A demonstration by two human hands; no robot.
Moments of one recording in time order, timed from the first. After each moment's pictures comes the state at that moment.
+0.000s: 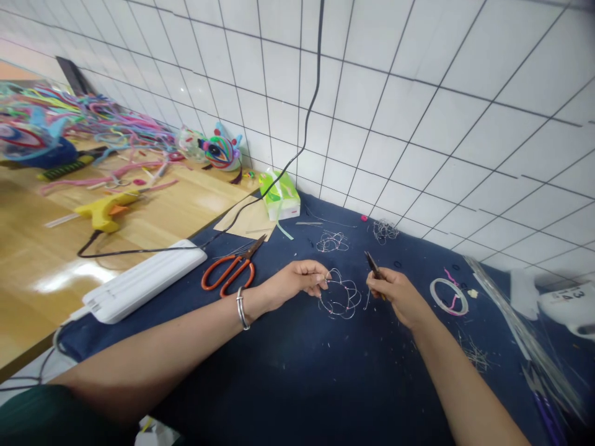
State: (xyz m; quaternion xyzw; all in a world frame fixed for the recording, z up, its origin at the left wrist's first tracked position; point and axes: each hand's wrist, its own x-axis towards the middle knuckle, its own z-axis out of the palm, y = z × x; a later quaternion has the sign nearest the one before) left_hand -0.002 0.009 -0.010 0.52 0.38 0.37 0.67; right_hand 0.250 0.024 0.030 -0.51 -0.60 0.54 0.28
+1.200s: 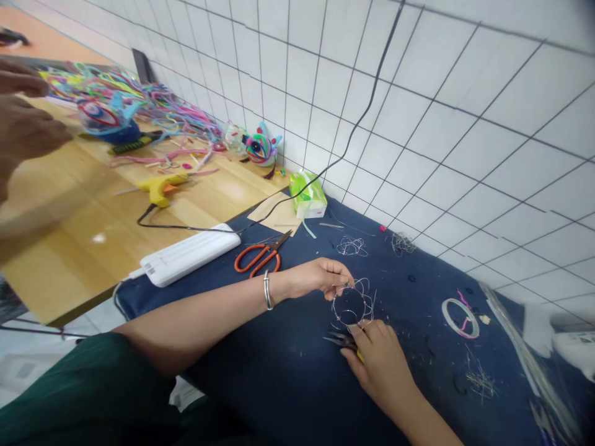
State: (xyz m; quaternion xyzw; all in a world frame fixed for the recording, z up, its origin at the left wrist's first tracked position) left_hand -0.017 0.002 0.022 0.54 0.29 0.33 0.72; right_hand 0.208 -0.076 0.012 -0.41 -0.91 0.03 0.08
